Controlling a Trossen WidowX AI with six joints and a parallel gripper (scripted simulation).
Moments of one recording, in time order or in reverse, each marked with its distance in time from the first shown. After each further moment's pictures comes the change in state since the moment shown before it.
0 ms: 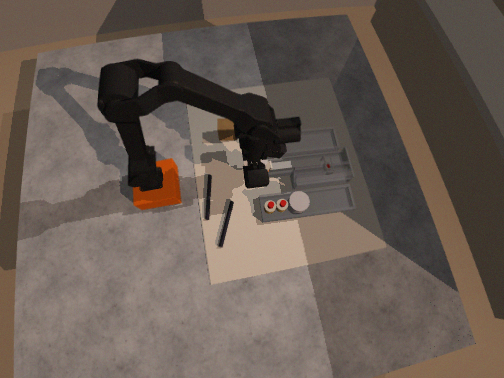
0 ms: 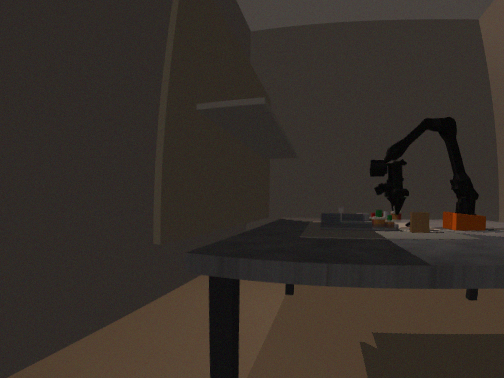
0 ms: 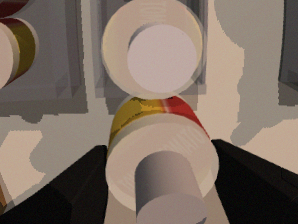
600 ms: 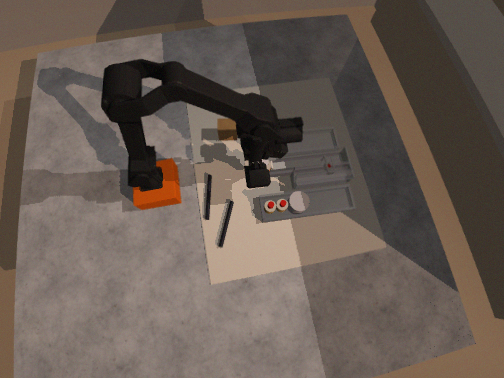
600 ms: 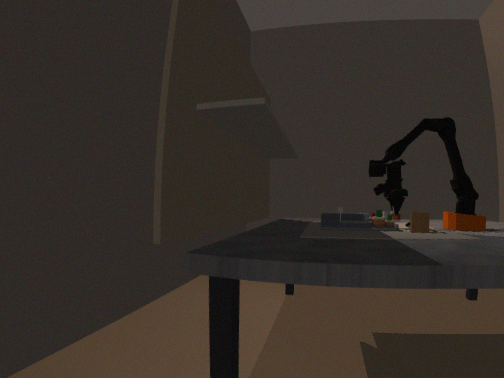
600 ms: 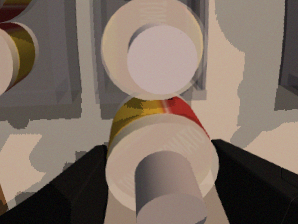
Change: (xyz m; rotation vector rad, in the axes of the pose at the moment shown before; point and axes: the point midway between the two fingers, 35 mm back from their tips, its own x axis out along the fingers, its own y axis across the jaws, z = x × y) arm 0.001 0.000 0.003 0.000 0.009 0.000
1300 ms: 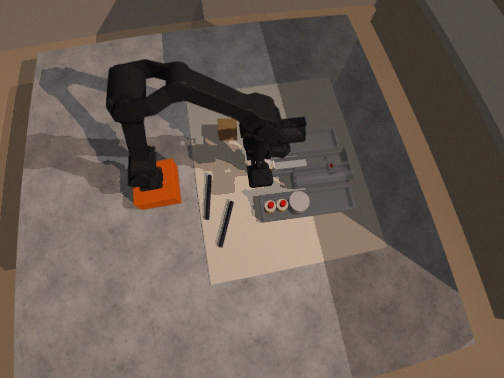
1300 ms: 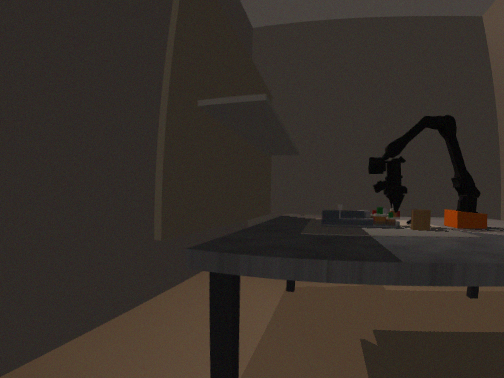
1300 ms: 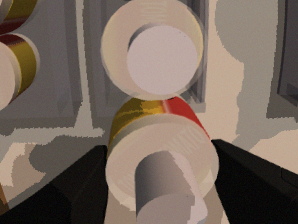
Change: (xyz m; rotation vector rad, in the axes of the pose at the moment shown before) arm 0.000 0.000 0.007 0.000 0.001 0.000
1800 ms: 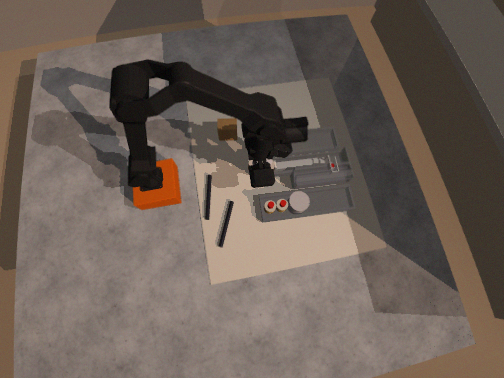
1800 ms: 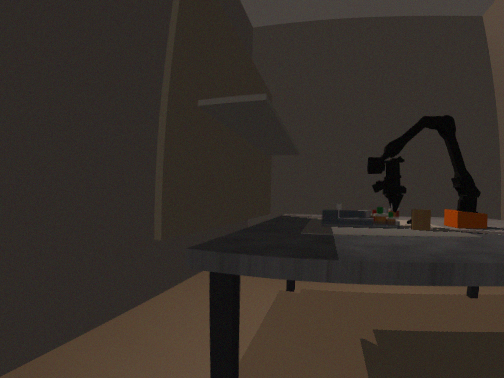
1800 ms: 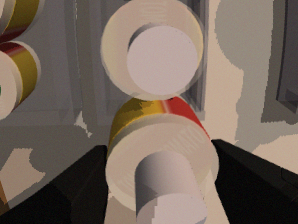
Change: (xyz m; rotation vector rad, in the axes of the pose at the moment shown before) arm 0.000 0.000 0.005 0.000 0.001 0.000
